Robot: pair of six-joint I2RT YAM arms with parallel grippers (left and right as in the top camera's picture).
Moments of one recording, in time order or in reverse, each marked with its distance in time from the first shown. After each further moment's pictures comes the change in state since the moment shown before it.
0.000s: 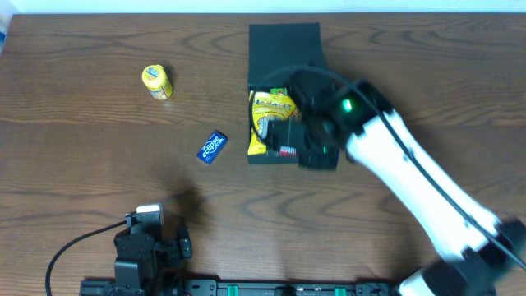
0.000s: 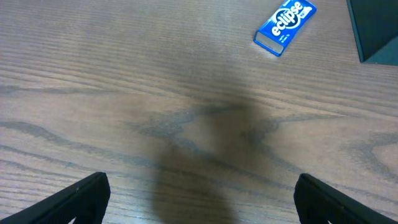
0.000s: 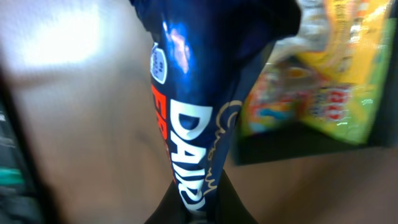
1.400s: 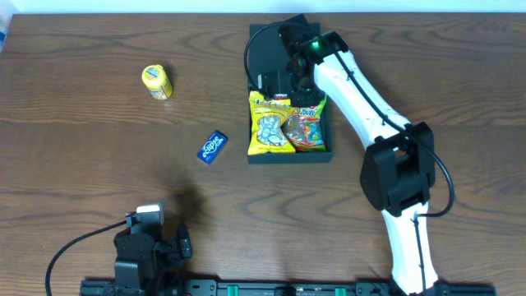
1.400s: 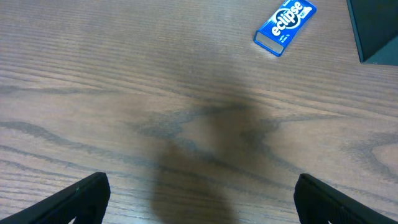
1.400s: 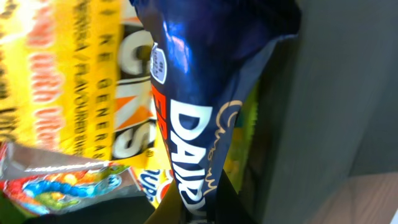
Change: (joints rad) left arm 0.000 0.000 0.000 0.000 0.000 0.000; right arm -0.155 0.556 0.375 0.257 0.048 -0.273
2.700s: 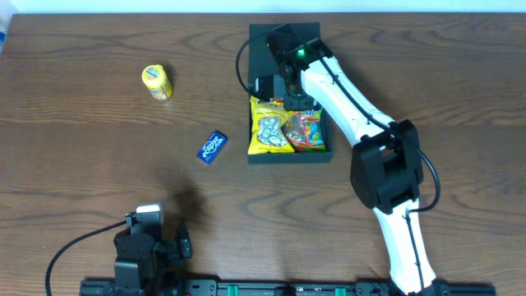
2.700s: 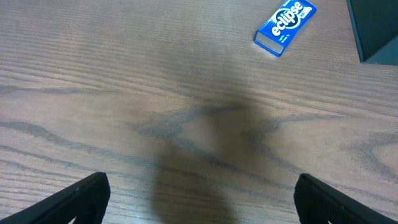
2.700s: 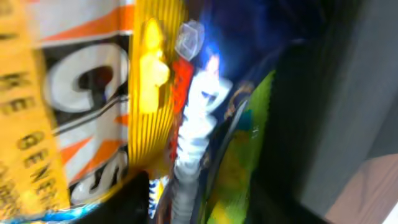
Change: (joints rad) left arm 0.000 0.000 0.000 0.000 0.000 0.000; right arm 0.042 0.058 0.007 0.008 0.153 0.092
